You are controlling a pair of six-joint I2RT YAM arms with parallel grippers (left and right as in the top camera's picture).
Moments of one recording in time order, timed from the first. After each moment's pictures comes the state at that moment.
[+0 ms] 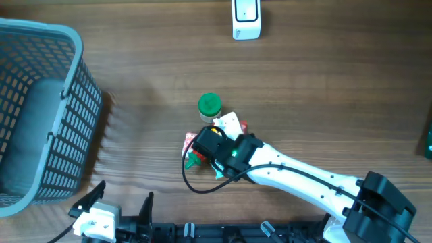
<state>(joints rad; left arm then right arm) 0.00 0.01 0.91 -1.19 0.23 0.06 1.01 1.63 1.09 -0.88 0.45 0.55</state>
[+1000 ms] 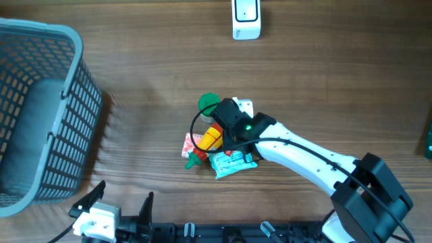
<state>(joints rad) 0.00 0.01 0.91 -1.19 0.23 0.06 0.80 1.69 1.06 -0.69 0.18 0.69</state>
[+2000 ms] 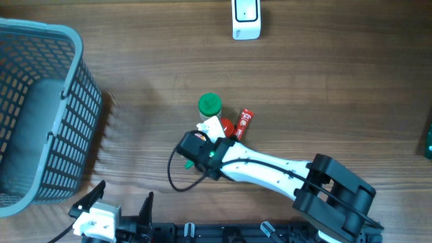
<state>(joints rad) 0.00 0.01 0.91 -1.19 0.23 0.06 1.06 1.85 1.16 -0.77 0.47 0.53</state>
